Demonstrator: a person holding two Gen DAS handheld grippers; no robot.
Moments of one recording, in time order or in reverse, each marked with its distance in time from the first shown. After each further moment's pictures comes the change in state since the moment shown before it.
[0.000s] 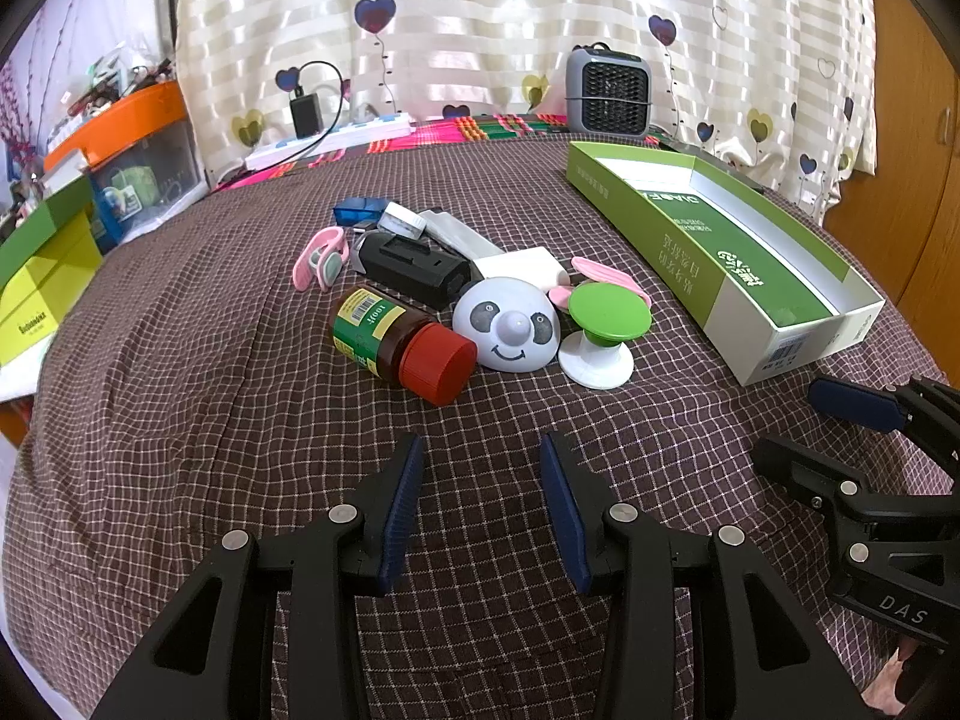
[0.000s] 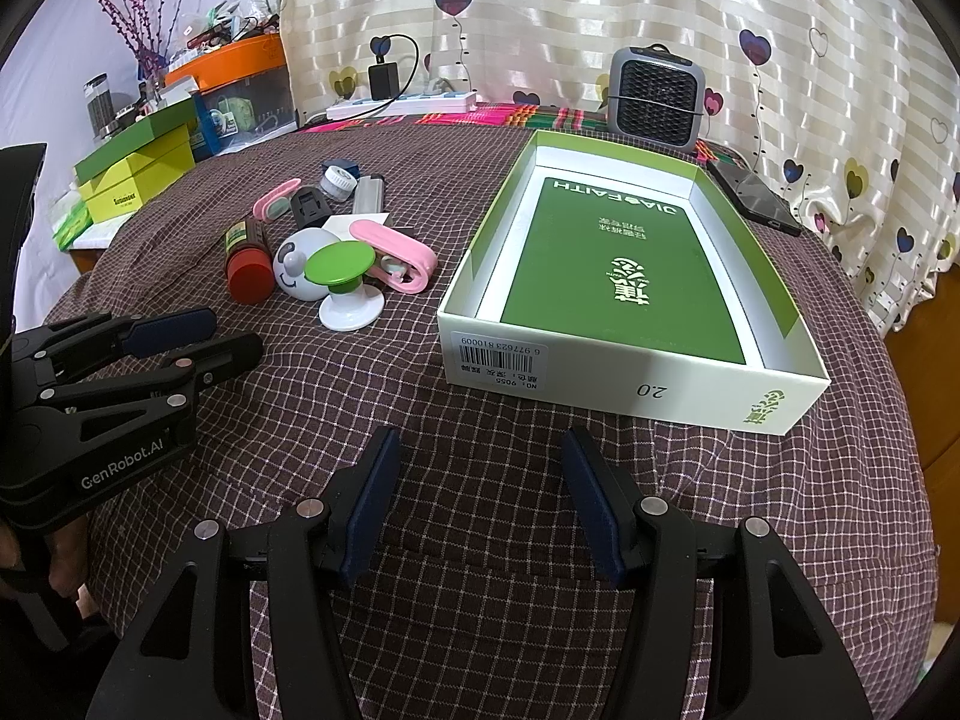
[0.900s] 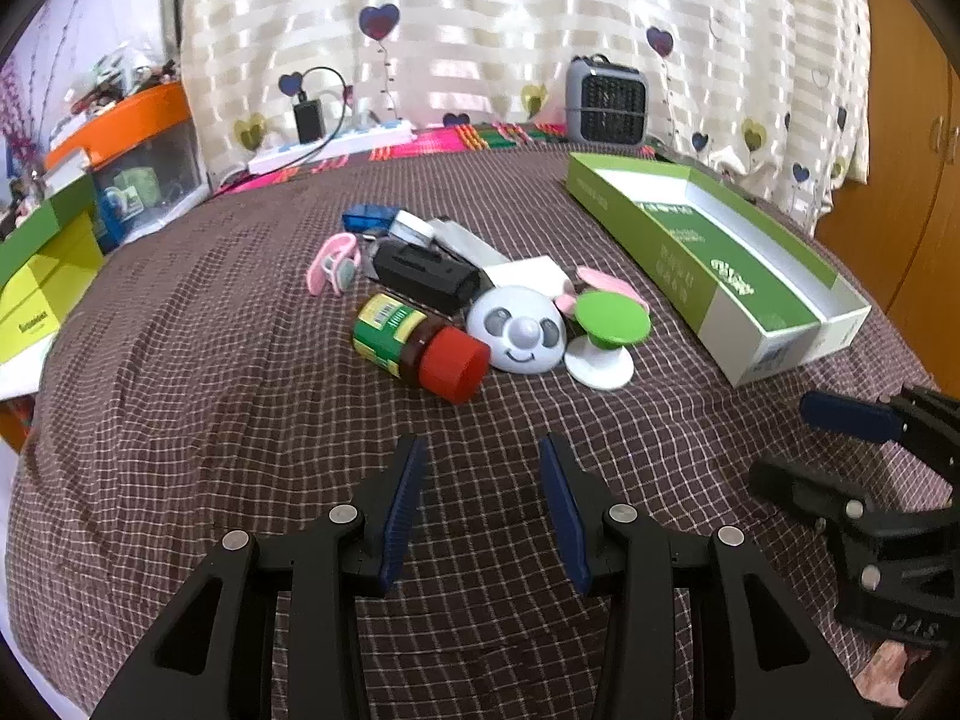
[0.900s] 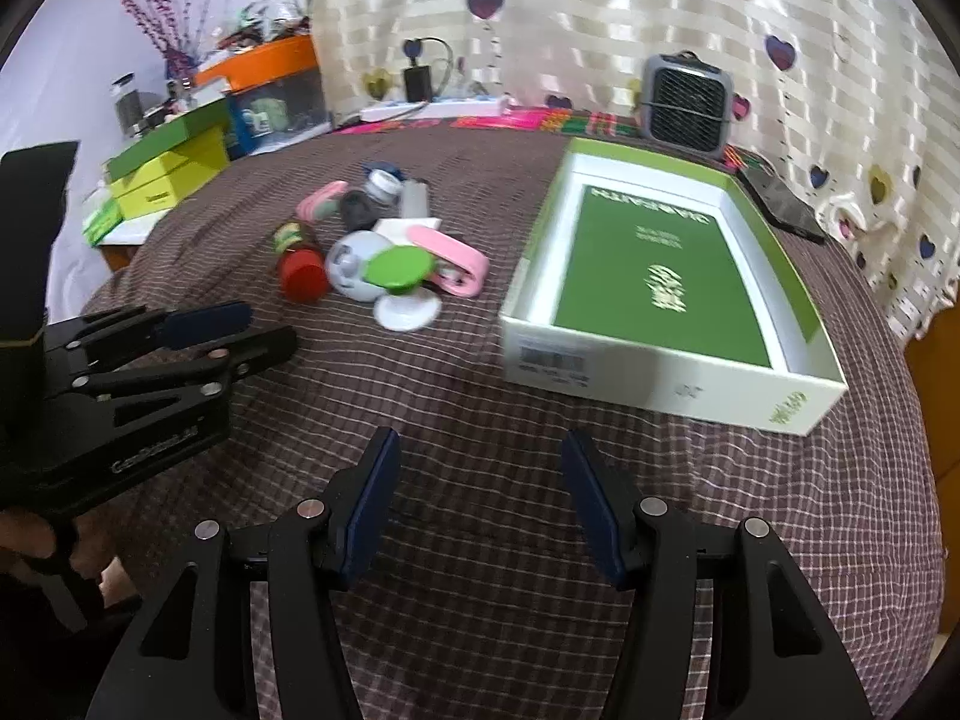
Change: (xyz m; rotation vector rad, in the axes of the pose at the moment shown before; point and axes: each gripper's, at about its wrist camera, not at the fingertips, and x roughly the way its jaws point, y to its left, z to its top) left arm -0.016 0.010 -0.002 -0.011 -0.025 -0.019; right arm -0.013 0.016 0.002 -0.027 -0.006 0.081
